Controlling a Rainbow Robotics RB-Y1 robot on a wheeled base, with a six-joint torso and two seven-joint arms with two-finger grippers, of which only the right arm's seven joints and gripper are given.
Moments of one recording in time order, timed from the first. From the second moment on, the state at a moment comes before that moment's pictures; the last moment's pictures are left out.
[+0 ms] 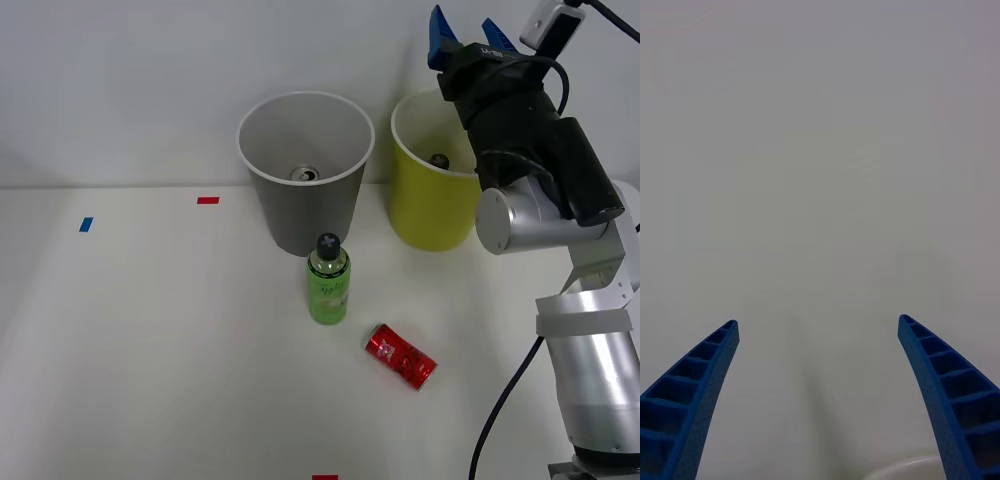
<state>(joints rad) -0.47 -0.15 -0.02 -1.69 -0.21 0.15 1.29</state>
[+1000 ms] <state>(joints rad) 0.35 -0.18 -0.01 -2.28 -0.21 -0.11 1.28</state>
